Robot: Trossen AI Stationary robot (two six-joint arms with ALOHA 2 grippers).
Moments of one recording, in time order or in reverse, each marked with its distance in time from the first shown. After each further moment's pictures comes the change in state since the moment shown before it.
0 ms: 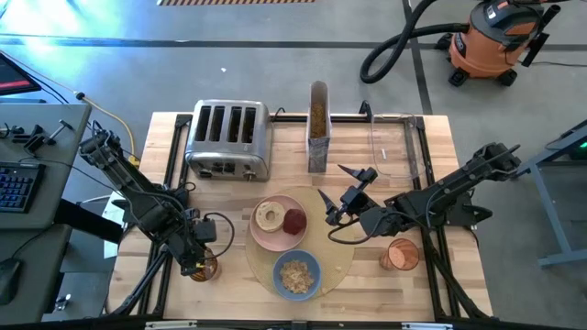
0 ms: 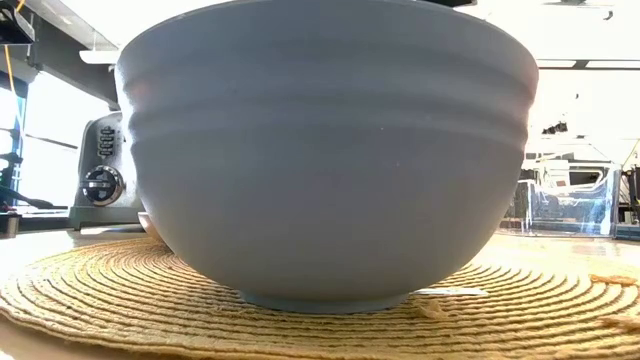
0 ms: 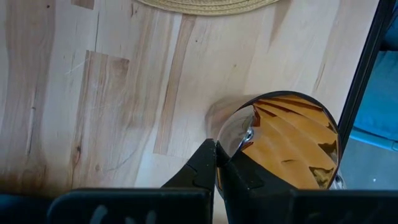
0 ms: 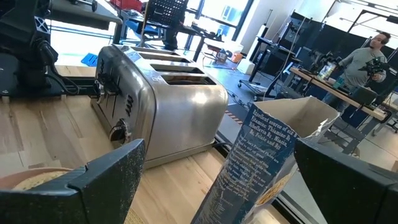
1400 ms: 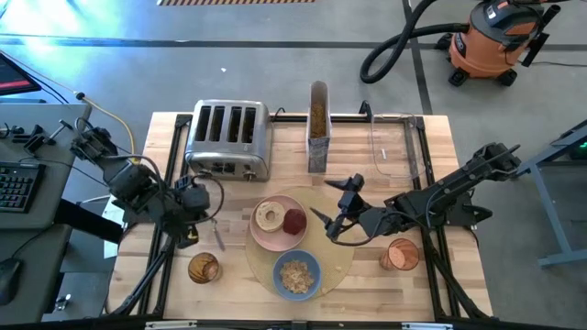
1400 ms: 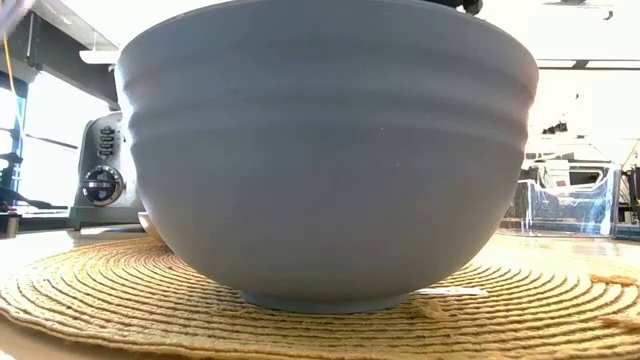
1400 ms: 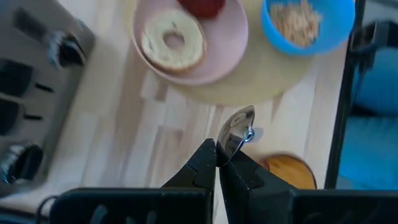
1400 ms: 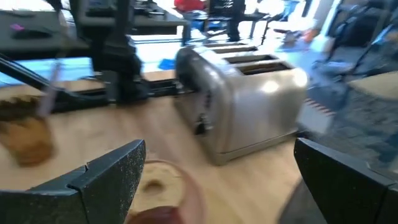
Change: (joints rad) left arm 0.142 -0.083 0.352 -0.299 -0.206 0.160; right arm 0.000 0.000 0.000 0.001 -0.294 0.207
